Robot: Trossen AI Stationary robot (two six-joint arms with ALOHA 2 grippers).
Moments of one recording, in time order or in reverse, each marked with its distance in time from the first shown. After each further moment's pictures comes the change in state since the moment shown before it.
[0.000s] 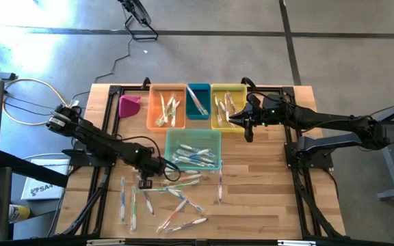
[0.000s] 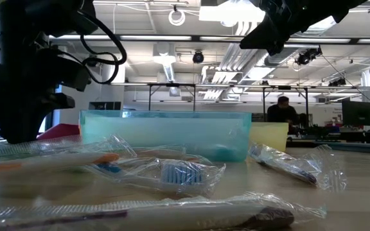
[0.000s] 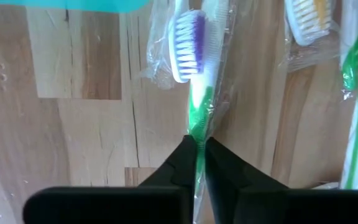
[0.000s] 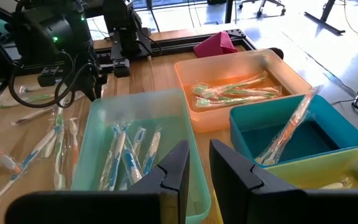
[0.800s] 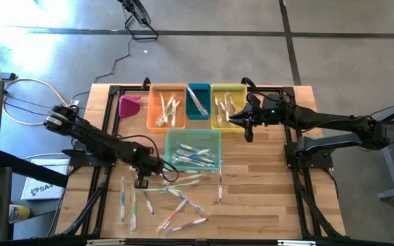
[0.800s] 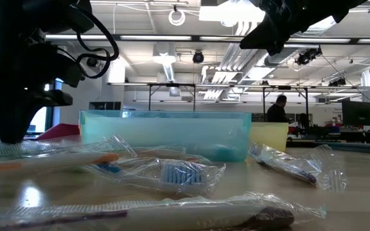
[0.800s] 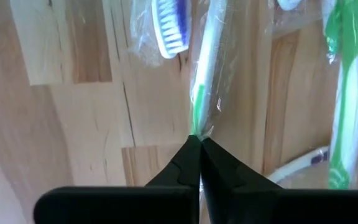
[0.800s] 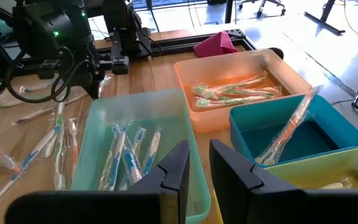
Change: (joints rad) left arm 0.000 -0.046 -0.003 -0.061 0.043 0.075; right arm 0.000 0.000 0.000 0.000 0.000 0.000
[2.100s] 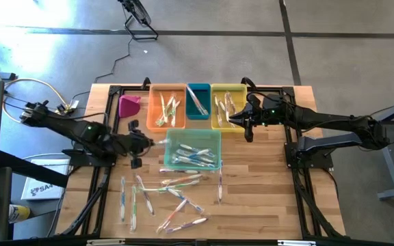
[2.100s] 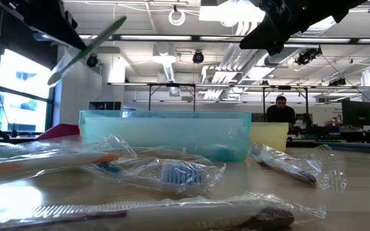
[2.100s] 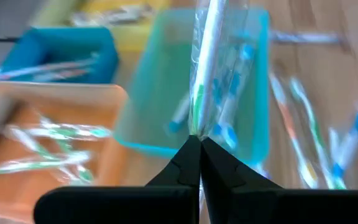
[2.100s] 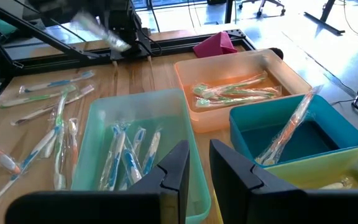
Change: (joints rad) left arm 0.001 -0.631 0.002 0.034 -0.517 0.052; right arm 0.000 0.000 0.000 0.000 0.000 0.000
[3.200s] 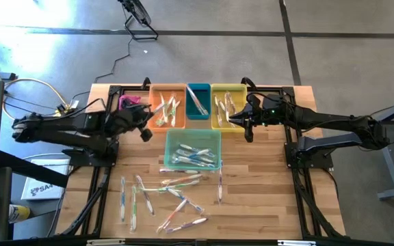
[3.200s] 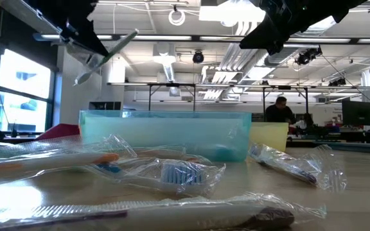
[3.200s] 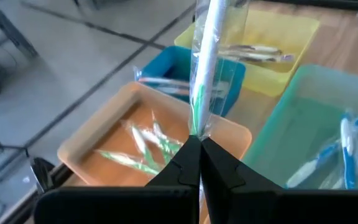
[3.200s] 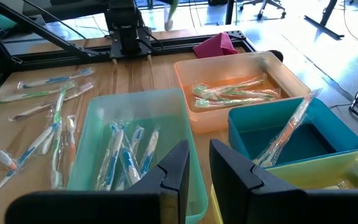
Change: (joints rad) left arm 0.378 -0.030 -0.001 0.144 -0.123 0.061; right arm 0.000 0.000 0.000 0.000 0.000 -0.026
